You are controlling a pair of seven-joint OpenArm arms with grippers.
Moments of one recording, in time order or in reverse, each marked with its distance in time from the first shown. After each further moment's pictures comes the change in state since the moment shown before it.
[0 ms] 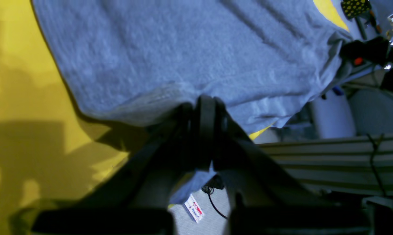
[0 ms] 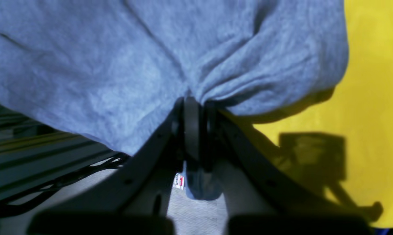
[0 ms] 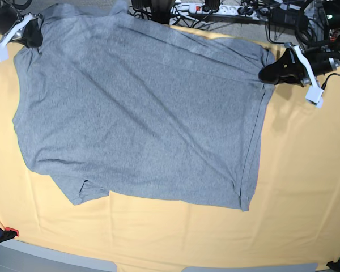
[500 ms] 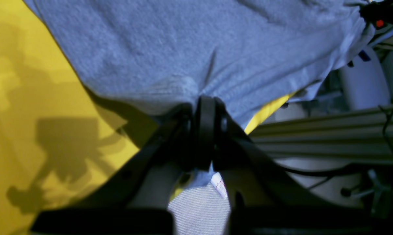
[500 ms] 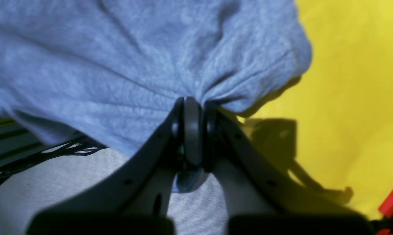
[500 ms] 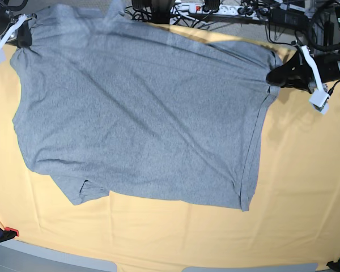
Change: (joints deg) left arm 0.1 -7.4 0.0 4.7 -0.1 0.0 1.3; right arm 0.0 3.5 0.4 0.0 -8.5 0.0 1.9
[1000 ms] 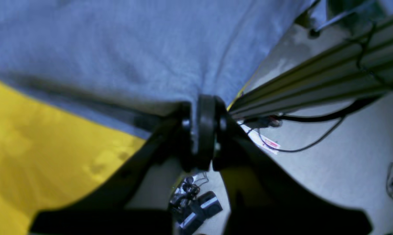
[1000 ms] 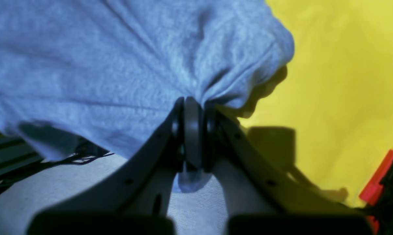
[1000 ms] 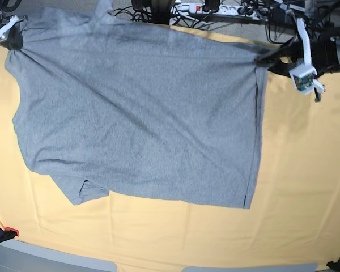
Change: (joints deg) left arm 5.0 -8.9 0.0 26.2 -0.5 0.0 -0.1; right arm 0.0 0.0 4.7 0.0 3.3 0.2 -1.5
